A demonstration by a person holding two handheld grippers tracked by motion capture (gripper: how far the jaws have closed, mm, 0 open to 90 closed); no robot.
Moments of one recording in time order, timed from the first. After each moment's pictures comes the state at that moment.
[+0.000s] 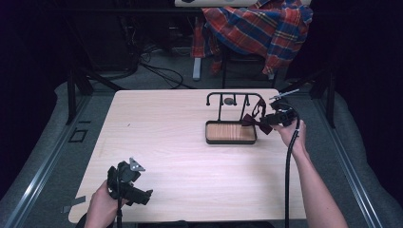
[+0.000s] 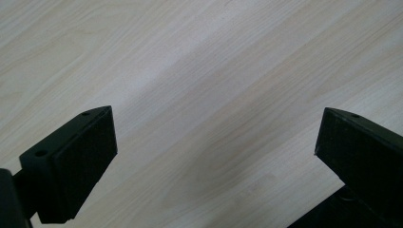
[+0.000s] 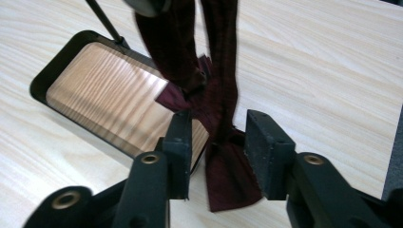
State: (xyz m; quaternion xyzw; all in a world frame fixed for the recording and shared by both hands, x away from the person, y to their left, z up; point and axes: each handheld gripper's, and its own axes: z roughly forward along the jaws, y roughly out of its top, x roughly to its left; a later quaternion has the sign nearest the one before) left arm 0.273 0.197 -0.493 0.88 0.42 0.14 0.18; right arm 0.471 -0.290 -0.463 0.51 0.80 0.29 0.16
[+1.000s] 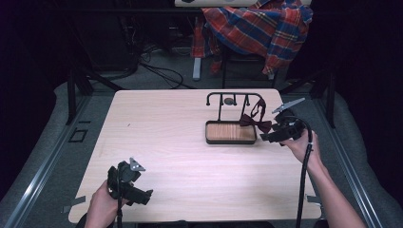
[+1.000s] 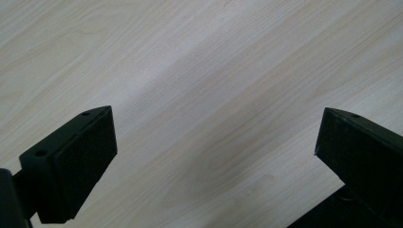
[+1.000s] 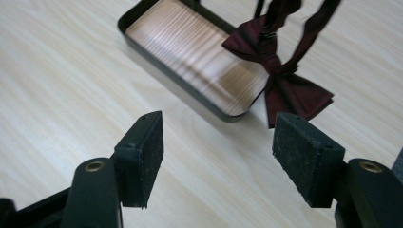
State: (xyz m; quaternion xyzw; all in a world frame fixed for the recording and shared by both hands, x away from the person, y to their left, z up) left arm 0.273 0.197 -0.493 0.88 0.42 0.14 0.18; right arm 0.403 -0.284 -0.433 0.42 0.85 0.27 0.13
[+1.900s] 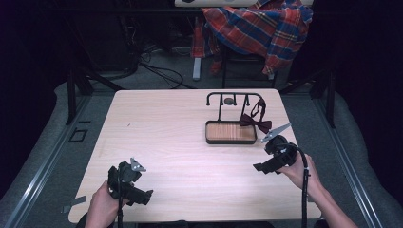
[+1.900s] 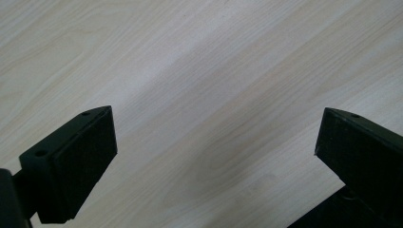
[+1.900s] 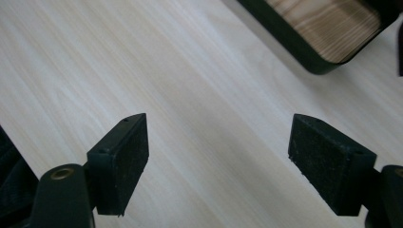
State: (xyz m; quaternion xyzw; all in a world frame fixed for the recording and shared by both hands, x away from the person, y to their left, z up) left arm 0.273 0.195 -0.494 0.88 0.42 0.14 0.17; right arm 0.342 -0.254 -0.464 0.36 0.90 0.23 0.09
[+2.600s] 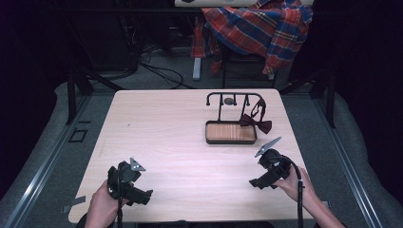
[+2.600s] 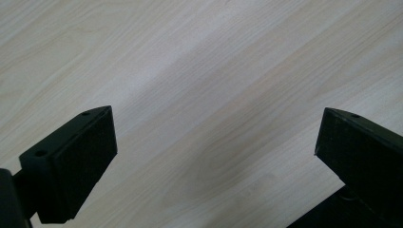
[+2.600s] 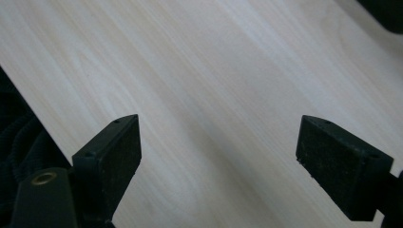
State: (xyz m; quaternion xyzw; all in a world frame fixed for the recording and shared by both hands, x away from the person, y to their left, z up) left arm 0.274 0.196 -0.493 0.88 0.42 0.14 0.17; right arm 0.321 -0.241 -0.492 0.35 0.91 0.20 0.04
